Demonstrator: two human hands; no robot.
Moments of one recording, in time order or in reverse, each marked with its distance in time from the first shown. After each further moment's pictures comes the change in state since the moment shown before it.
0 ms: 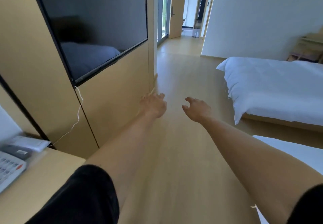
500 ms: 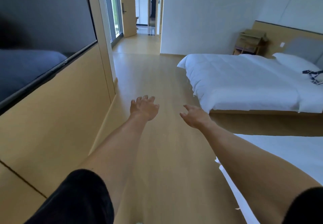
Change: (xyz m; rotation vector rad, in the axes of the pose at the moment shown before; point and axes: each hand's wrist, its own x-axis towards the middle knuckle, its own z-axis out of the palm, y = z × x) left_hand 0.205 0.078 0.044 -0.051 -0.102 0.183; right_hand 0.141 0.116 0.003 0.007 -0.055 0.291
